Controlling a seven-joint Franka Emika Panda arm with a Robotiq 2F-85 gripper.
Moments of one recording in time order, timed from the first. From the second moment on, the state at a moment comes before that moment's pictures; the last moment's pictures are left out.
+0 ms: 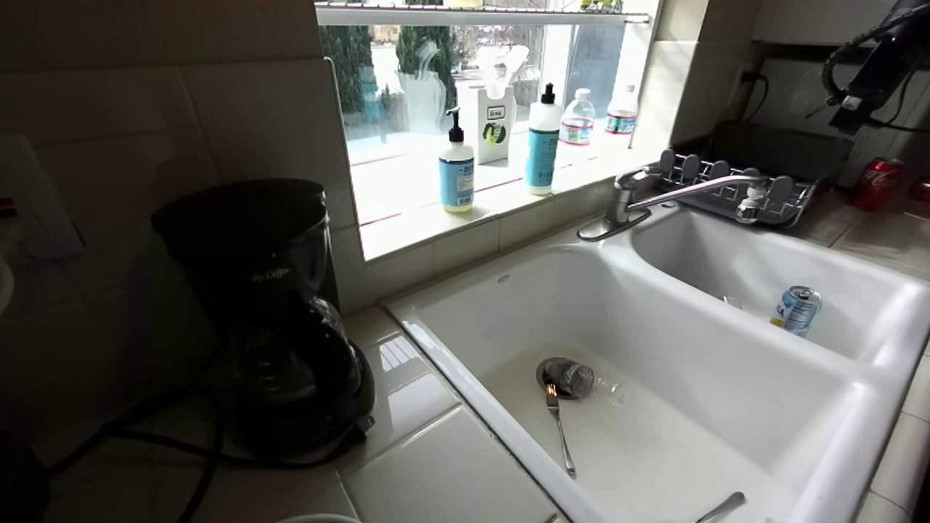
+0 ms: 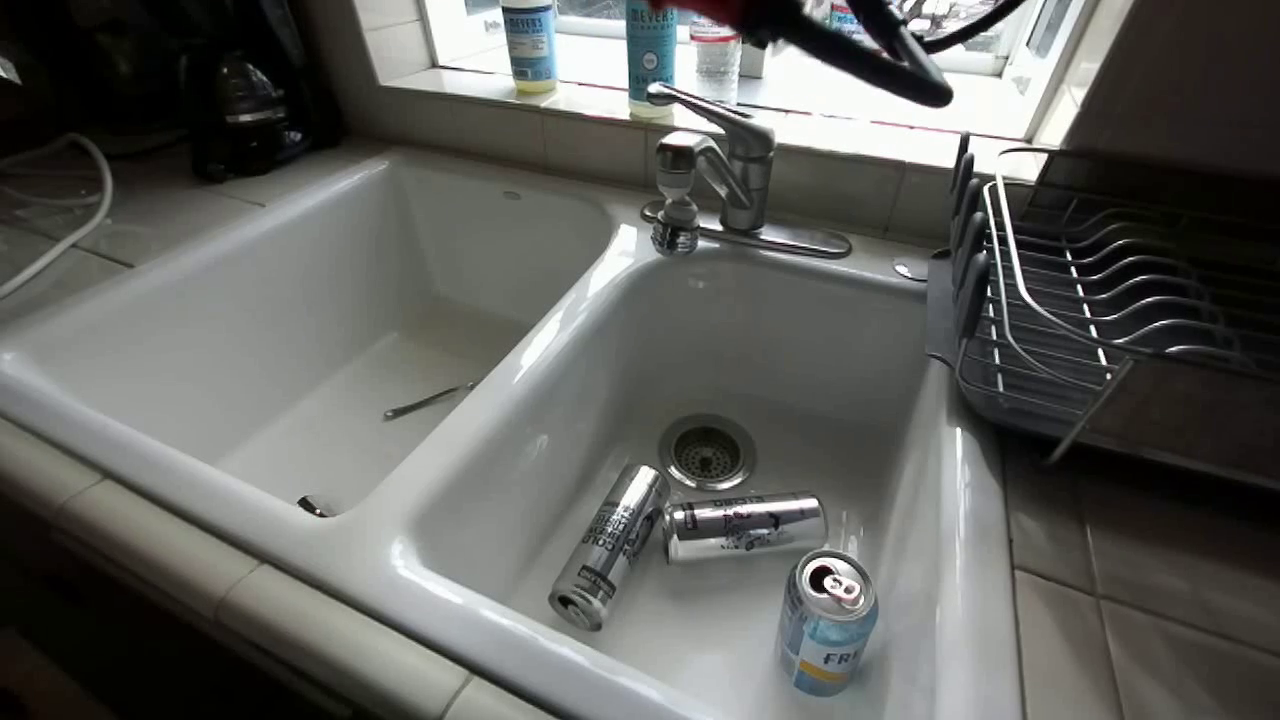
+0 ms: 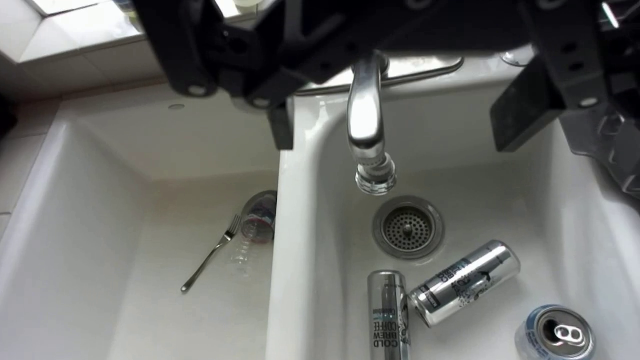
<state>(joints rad) -0.07 -0.34 -0.37 -2.02 0.14 1.75 -0.50</state>
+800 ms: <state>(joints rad) -0.08 -0.11 -0.35 -1.70 0.29 2.12 -0.54</state>
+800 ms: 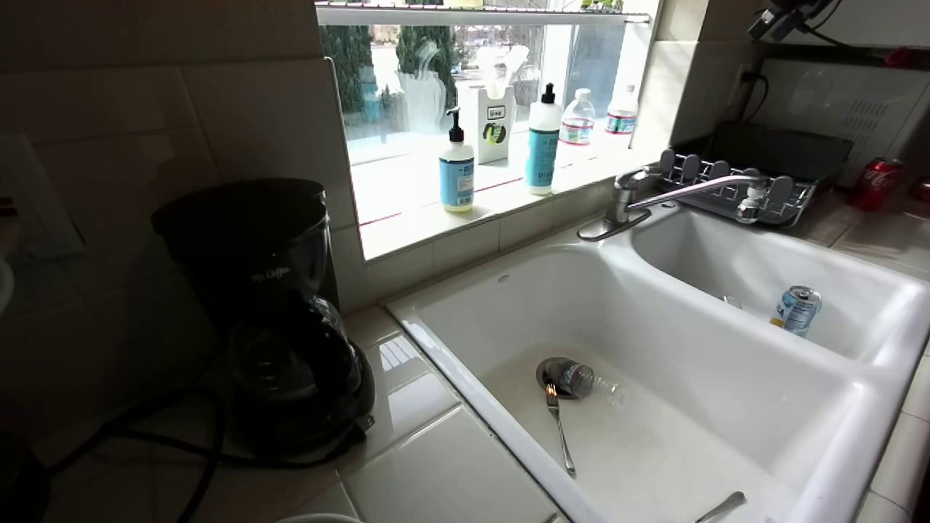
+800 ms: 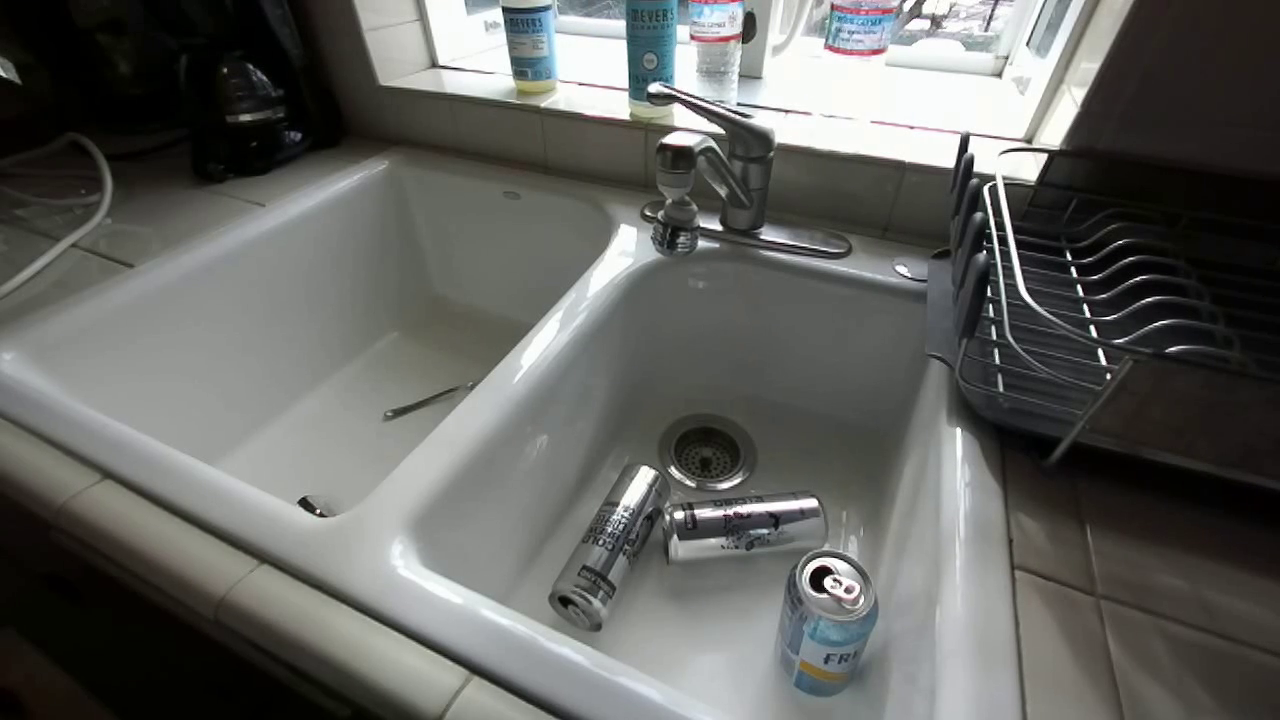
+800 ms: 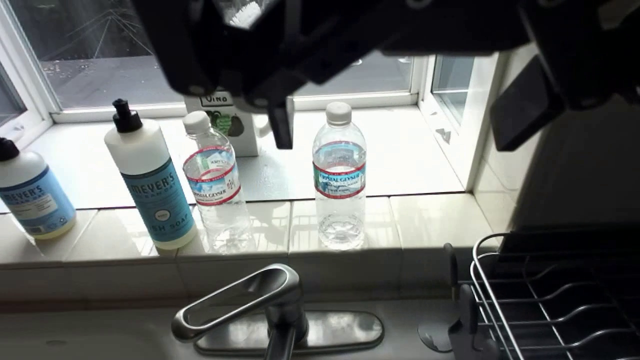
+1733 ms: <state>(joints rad) -0.15 0.03 -0.29 -1.59 0.46 2.15 -0.63</state>
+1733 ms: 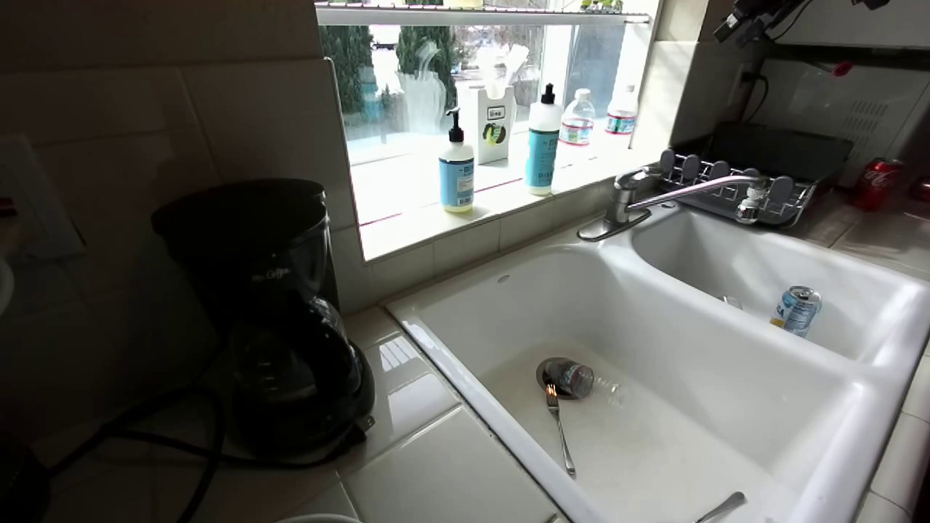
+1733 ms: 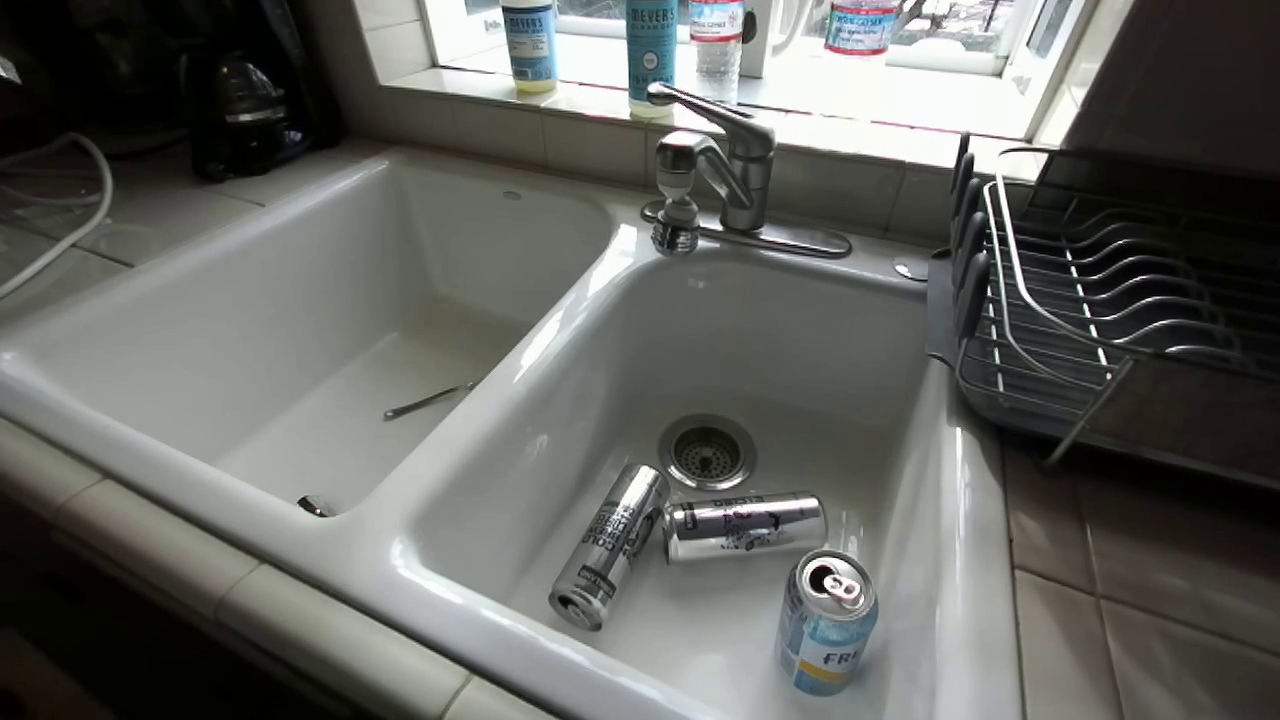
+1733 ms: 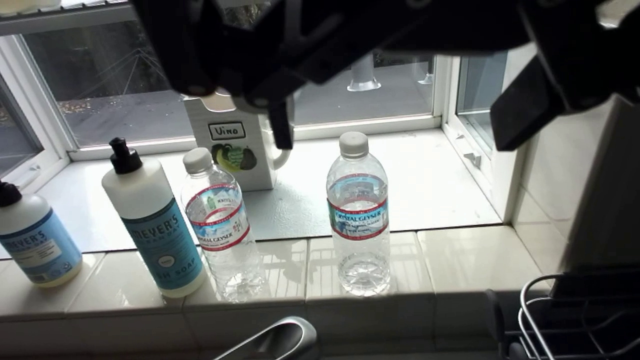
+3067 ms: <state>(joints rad) -0.20 0.29 -0.18 -1.39 0.44 2.32 -0.50</state>
